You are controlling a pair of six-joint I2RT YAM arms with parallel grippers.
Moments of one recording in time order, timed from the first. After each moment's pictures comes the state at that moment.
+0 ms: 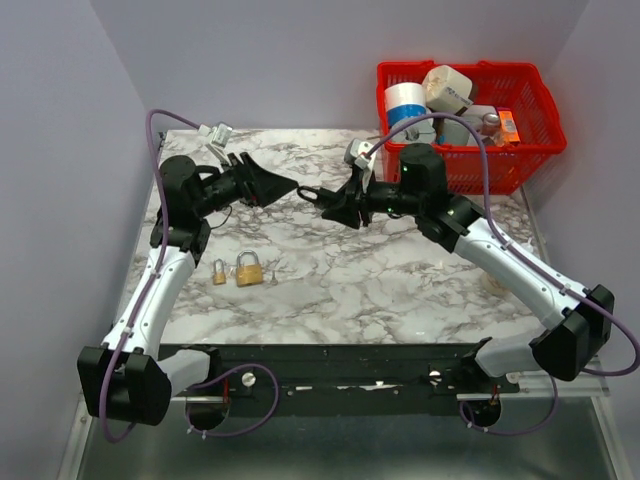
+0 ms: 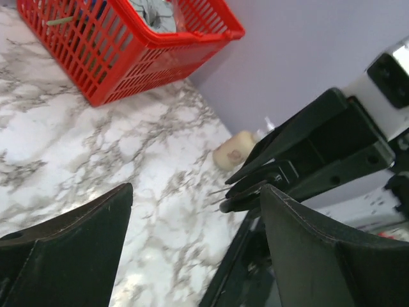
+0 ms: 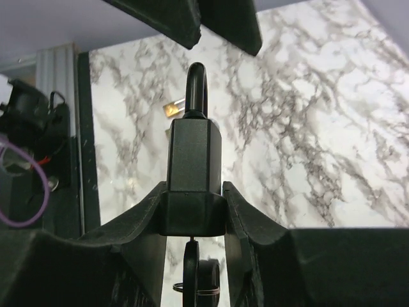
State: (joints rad) left arm -0.14 1.14 1.00 0.13 0.86 -0.71; right arm 0.67 1.38 1.30 -0.21 -0.64 -0.17
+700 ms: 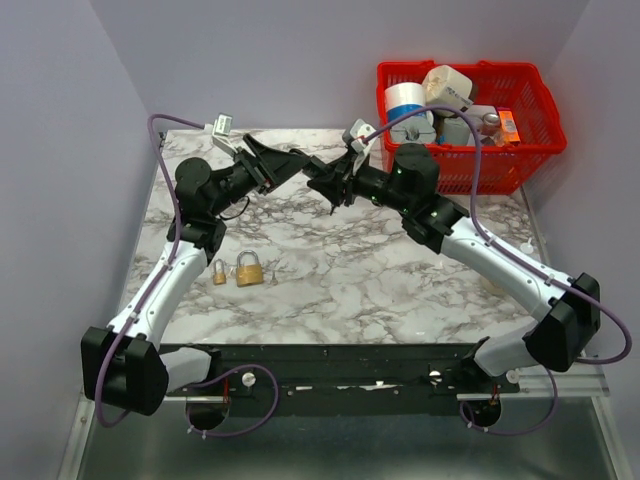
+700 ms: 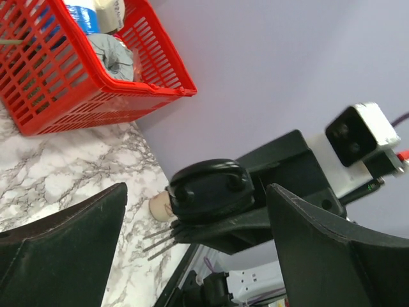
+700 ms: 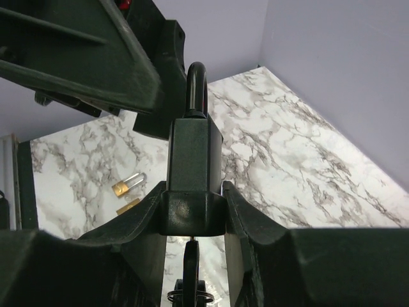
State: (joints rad) left arm -0.25 1.19 0.97 0.42 0.65 -1.13; right arm 0.73 1.44 1.30 0.14 -0.38 -0.05
